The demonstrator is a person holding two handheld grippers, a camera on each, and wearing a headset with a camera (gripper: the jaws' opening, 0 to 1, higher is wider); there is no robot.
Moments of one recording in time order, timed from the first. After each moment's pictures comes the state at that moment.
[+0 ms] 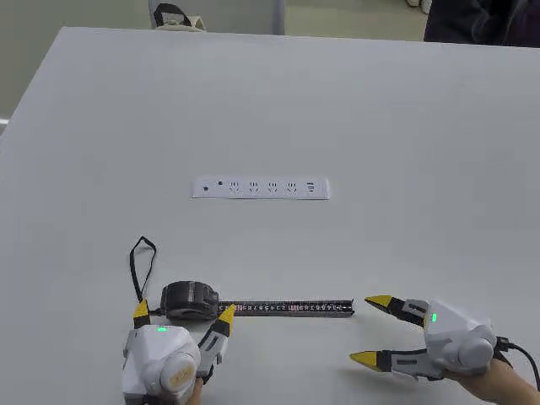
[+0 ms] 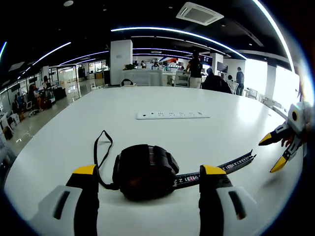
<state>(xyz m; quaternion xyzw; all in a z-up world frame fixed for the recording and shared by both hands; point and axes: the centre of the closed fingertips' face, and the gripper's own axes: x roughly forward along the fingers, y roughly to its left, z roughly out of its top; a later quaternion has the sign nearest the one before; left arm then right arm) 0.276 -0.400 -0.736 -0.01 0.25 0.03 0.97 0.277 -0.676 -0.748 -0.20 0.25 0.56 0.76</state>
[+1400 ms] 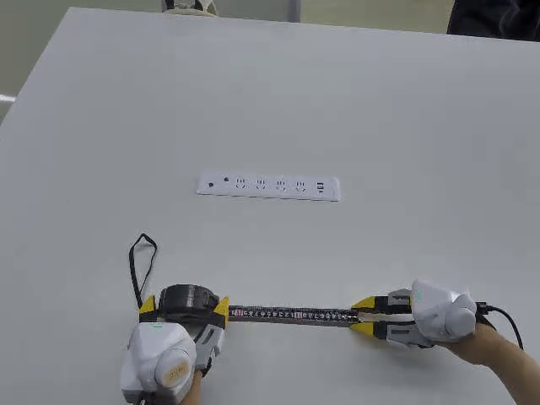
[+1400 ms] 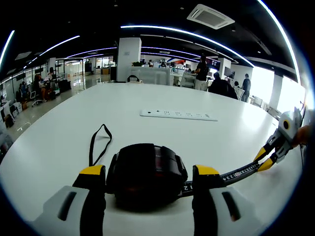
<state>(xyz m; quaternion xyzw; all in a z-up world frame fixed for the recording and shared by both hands) 0.292 -0.395 -0.756 -0.05 0.24 0.06 0.97 0.310 -0.665 -0.782 -0.23 0.25 0.64 0.69</state>
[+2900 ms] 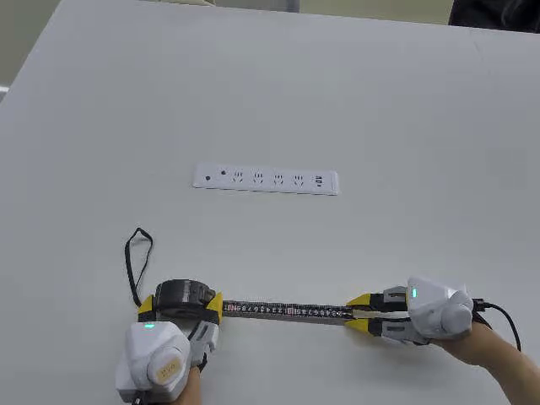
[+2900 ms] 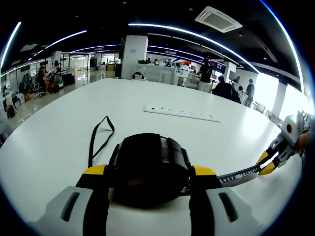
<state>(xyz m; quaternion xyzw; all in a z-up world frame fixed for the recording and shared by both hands) 0.288 -0.392 -0.762 -0.08 0.25 0.08 0.96 0.305 -0.660 -0.780 -0.22 0.26 0.64 0.68</state>
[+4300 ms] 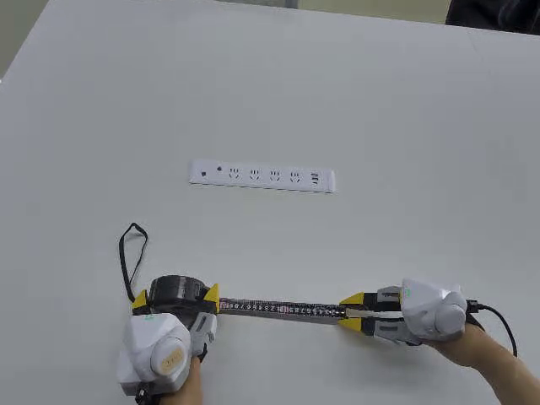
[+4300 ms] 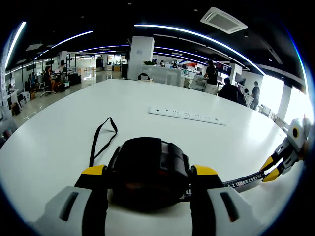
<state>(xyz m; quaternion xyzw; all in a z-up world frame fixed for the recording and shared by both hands) 0.291 -0.390 -0.762 -0.08 0.24 0.11 0.96 0.300 -0.651 -0.777 -0.22 0.26 0.64 0.69</state>
